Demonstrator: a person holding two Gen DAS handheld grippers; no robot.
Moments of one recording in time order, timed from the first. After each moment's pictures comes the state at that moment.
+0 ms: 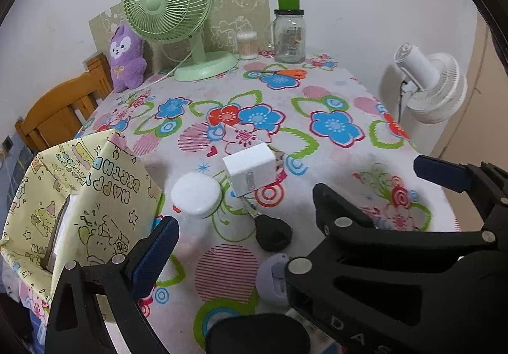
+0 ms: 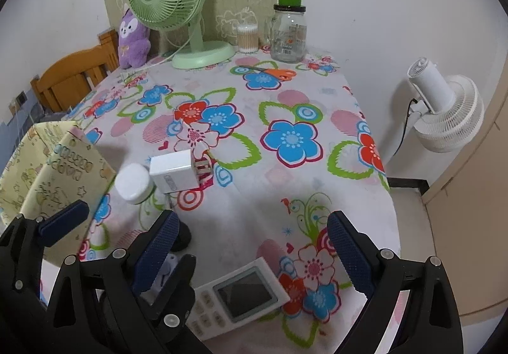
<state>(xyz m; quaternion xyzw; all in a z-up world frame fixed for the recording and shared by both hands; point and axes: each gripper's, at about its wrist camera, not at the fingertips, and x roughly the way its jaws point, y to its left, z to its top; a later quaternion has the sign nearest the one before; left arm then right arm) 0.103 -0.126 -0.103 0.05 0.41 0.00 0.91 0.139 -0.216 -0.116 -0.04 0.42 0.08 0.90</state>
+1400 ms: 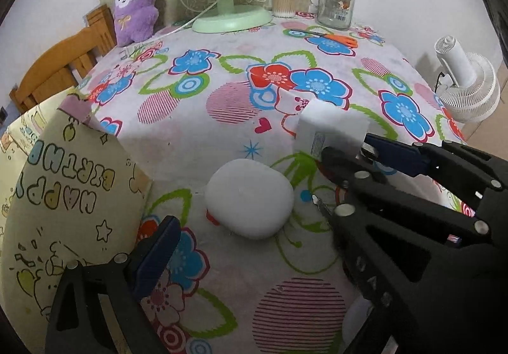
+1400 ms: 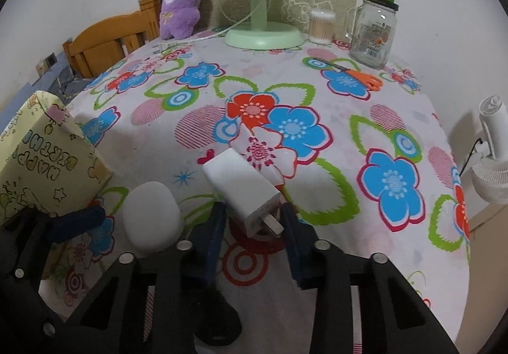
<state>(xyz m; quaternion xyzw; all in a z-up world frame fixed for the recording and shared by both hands) 0.157 -0.065 -0.144 0.01 0.49 0.02 0.87 0.207 -0.145 -0.156 -0.09 0.42 0.18 0.88</state>
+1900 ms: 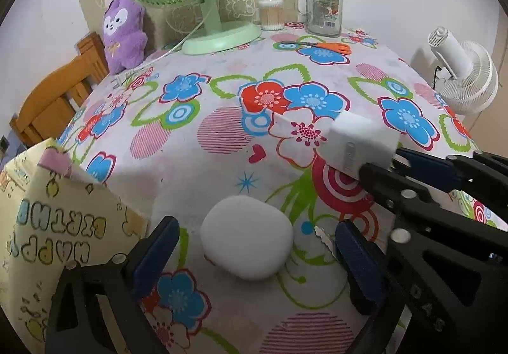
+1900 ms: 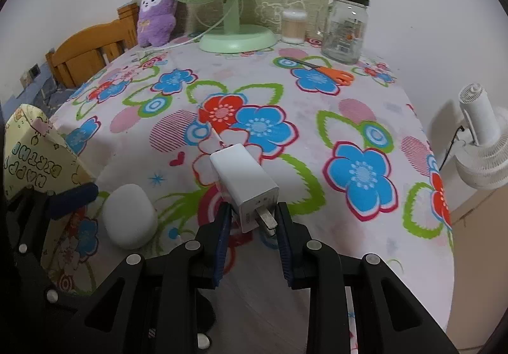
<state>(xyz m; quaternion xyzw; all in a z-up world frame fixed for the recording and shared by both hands) 0.175 -0.072 -0.146 0.05 0.46 0.01 0.89 0.205 -0.166 -0.151 -0.08 0.43 0.14 0.89</state>
